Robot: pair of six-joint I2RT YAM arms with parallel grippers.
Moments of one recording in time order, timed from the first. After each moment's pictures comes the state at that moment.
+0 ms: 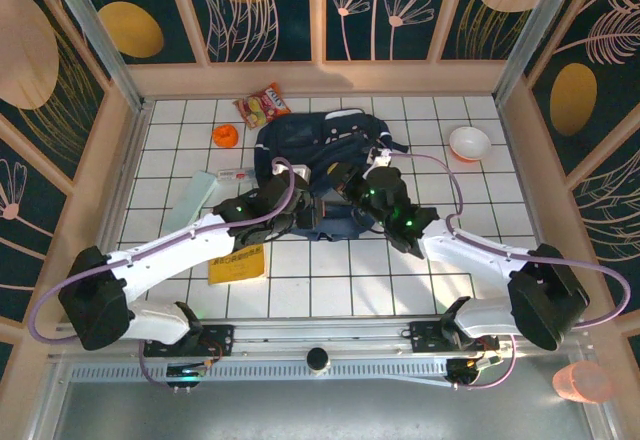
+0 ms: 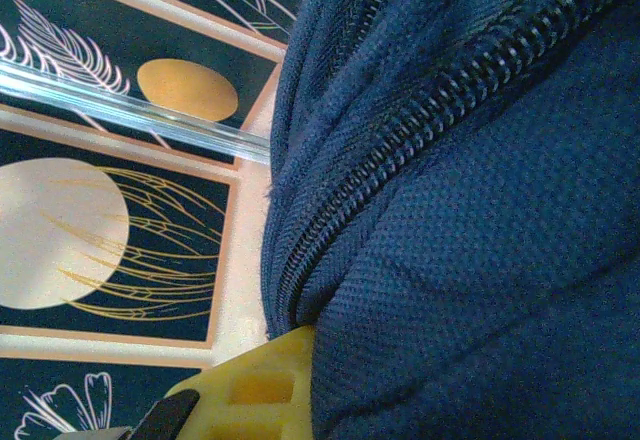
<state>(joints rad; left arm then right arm) -0.89 1.36 1.00 -0.40 -0.13 -0.74 0.78 1.29 0.73 0.33 0.10 1.17</state>
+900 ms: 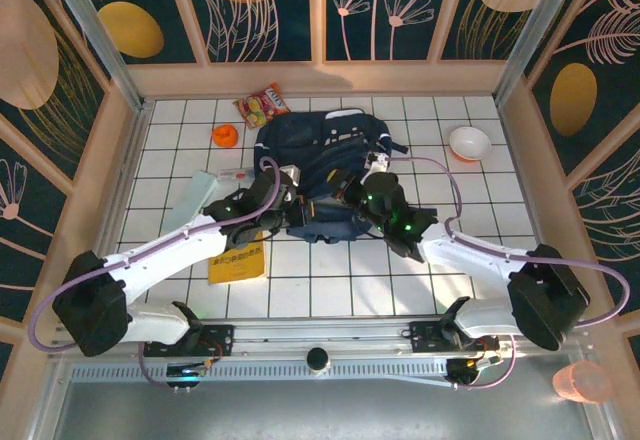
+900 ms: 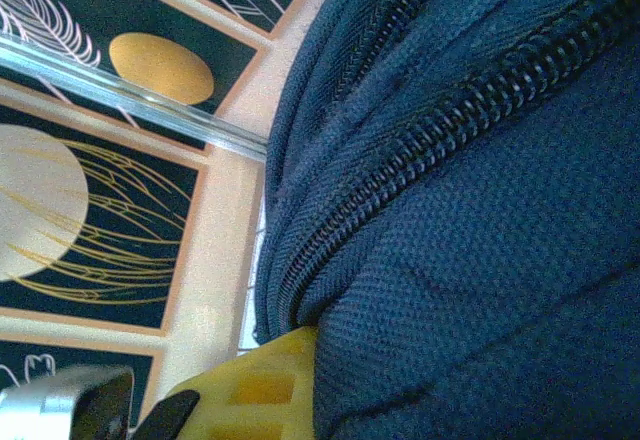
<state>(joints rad) -0.78 1.32 0.91 -0.31 0.08 -0.79 0.81 1.28 0.69 0.32 0.12 1.06</state>
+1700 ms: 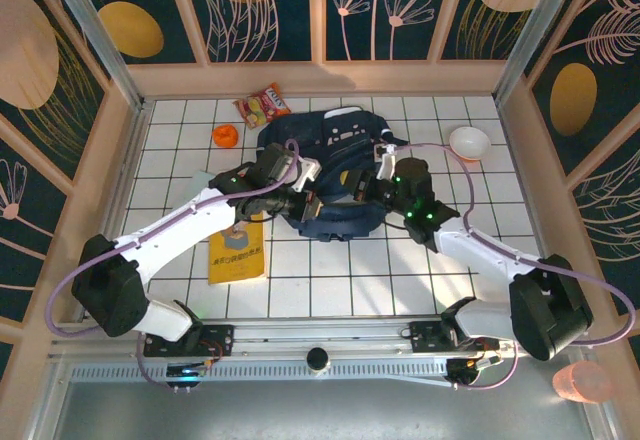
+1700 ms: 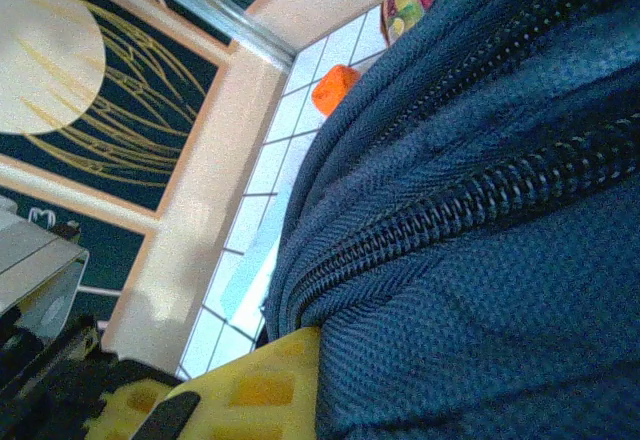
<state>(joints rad) -0.72 1.46 1.16 -0.61 0.27 -0.33 0.54 1.24 0.67 0.28 -0.39 0.78</state>
